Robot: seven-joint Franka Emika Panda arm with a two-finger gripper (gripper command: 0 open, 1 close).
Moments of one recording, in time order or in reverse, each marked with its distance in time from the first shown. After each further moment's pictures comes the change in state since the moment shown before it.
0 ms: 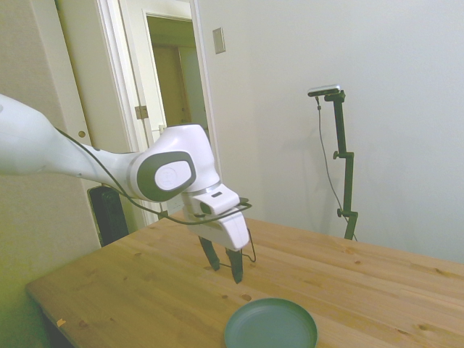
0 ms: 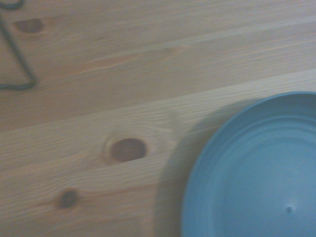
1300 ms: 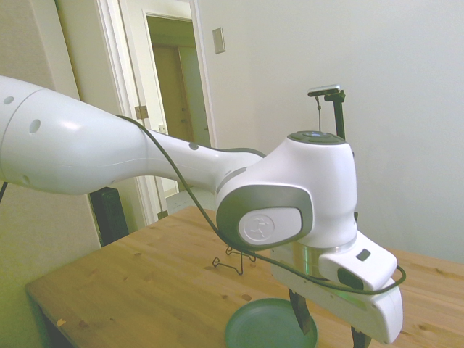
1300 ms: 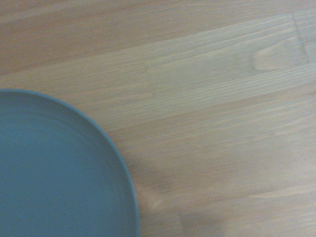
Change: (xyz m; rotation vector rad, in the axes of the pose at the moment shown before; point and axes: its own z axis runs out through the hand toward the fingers) arm 0.173 0.174 0.047 0.149 -0.146 -0.013
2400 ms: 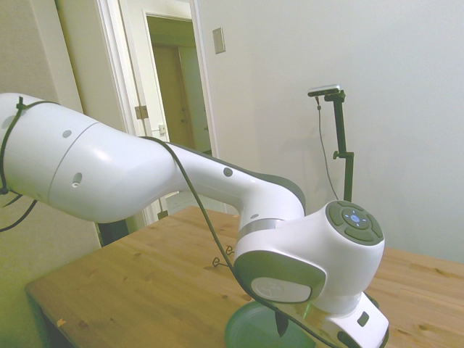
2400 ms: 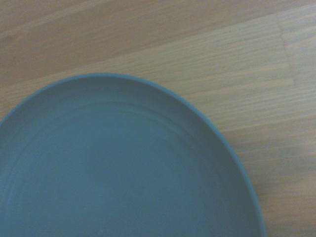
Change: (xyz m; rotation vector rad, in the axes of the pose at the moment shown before) arm -0.010 -0.007 0.085 0.220 -0.204 -0.088
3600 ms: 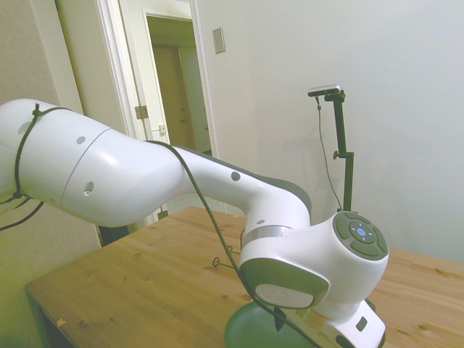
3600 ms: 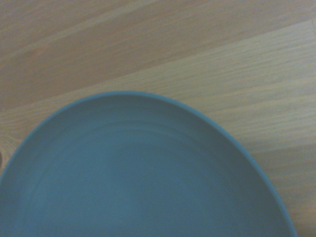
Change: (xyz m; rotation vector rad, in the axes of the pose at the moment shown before) arm 0.011 -0.014 0.011 0.041 -0.045 0.057
